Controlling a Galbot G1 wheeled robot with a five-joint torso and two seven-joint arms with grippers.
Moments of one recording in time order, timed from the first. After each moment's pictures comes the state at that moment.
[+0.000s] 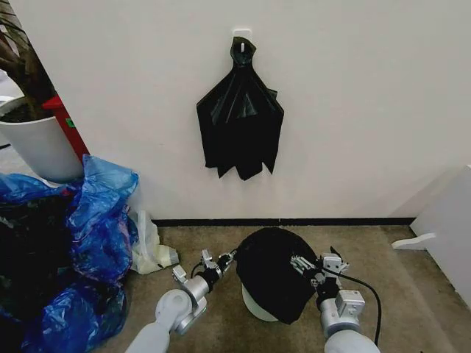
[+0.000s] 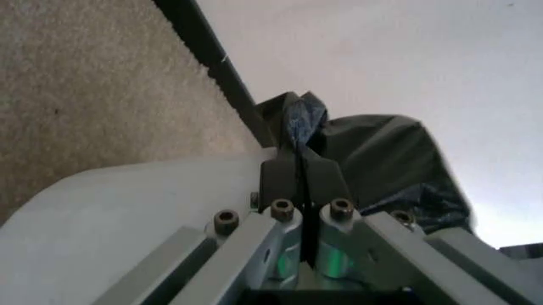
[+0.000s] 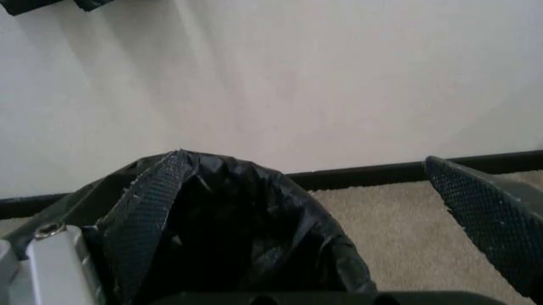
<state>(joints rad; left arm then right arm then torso) 1.15 -1.27 -0.13 -1.45 -1.51 0.32 0.20 -1.61 1.20 0.26 2.14 0.31 -0.09 0.47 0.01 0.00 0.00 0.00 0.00</state>
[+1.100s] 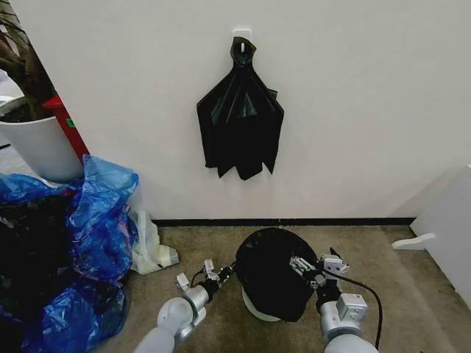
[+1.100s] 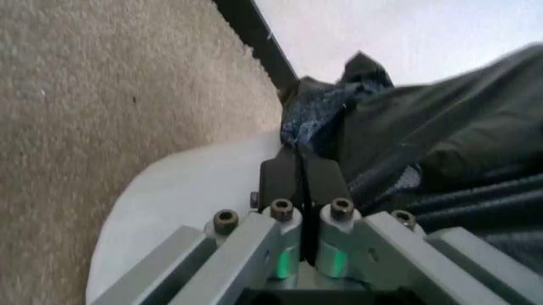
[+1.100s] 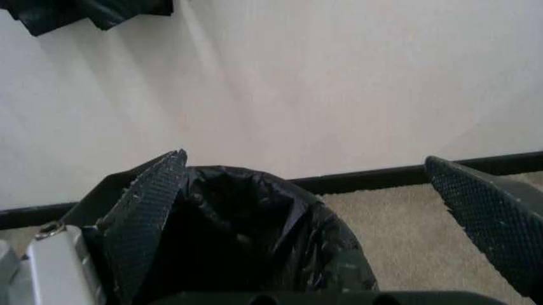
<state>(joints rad) 1.14 -1.29 -0.12 -1.32 -1.31 0.29 0.31 -1.63 1.21 0.26 2.18 0.31 -0.09 0.47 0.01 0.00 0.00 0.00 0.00</state>
